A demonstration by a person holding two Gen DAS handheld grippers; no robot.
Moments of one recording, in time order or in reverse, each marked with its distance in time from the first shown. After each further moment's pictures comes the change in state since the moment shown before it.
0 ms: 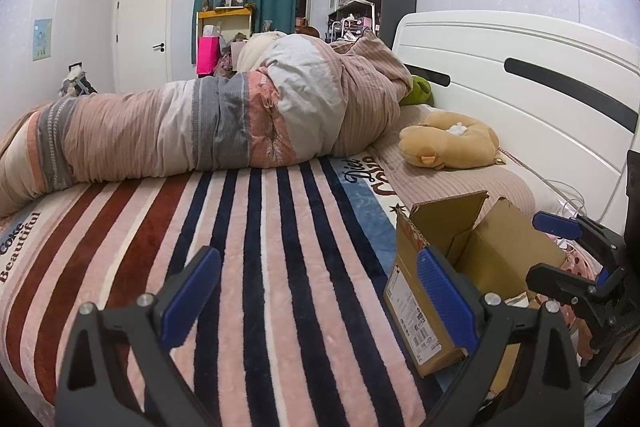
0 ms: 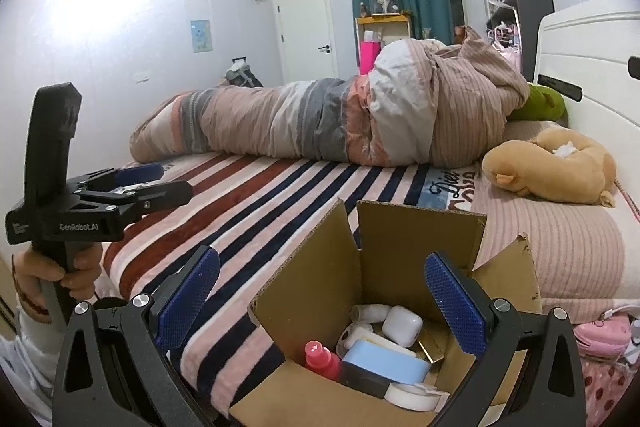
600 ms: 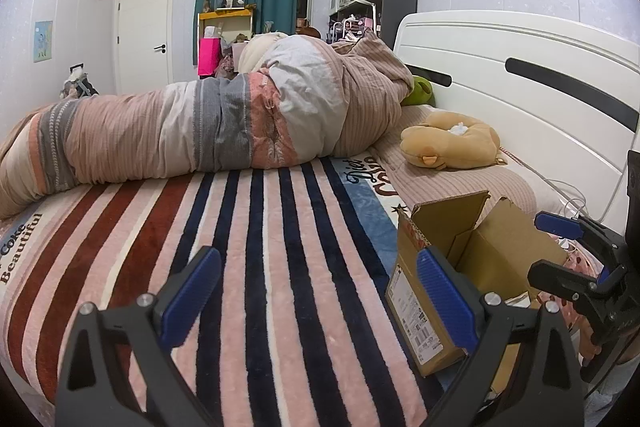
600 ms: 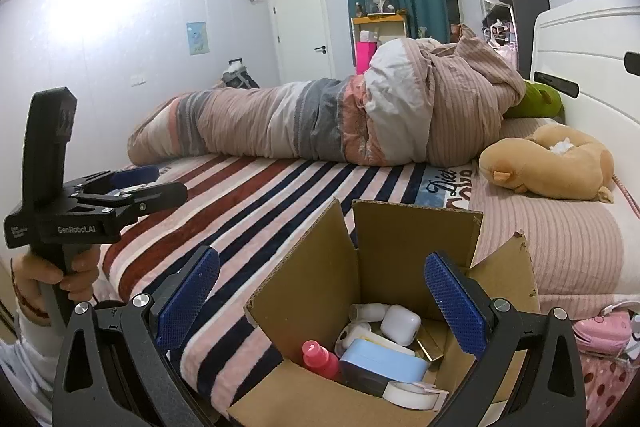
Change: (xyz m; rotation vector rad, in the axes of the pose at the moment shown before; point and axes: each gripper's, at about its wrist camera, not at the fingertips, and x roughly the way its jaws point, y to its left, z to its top) left arm 0.000 0.002 0.000 0.003 0.000 -0.003; right arm 0.000 0.003 0.001 0.014 0.002 -0.017
